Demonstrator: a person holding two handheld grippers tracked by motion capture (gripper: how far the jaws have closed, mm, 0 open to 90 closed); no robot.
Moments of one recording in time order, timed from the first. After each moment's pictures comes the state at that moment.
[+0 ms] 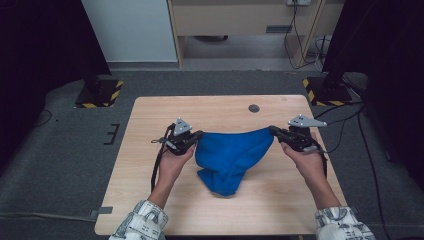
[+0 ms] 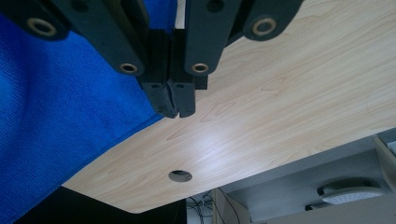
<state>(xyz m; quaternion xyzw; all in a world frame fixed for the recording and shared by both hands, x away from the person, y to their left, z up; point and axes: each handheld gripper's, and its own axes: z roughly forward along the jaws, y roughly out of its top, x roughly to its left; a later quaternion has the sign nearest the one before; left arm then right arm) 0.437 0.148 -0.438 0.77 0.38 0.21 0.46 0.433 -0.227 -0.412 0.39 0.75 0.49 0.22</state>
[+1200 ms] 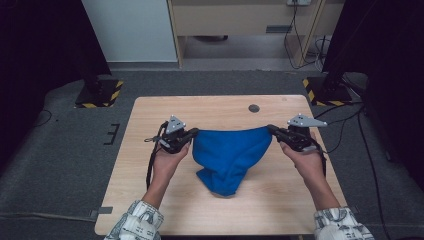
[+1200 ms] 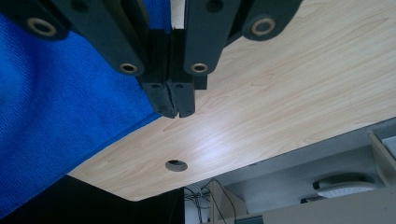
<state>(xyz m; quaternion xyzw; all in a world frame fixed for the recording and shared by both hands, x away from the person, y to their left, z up) 0.433 0.163 -0.424 0.76 0.38 0.22 0.48 0.429 -0.223 -0.406 0.39 0.74 0.50 0.22</state>
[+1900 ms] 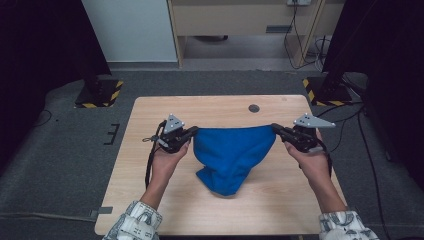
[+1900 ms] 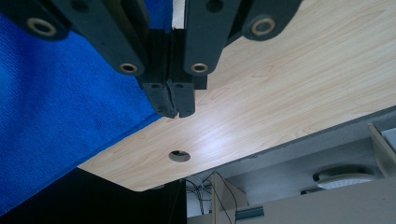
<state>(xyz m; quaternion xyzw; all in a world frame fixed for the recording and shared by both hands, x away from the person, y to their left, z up) 0.429 0.163 -0.413 0.76 0.37 0.22 0.49 0.418 -0.231 -0.392 0.38 0.73 0.51 0.23</state>
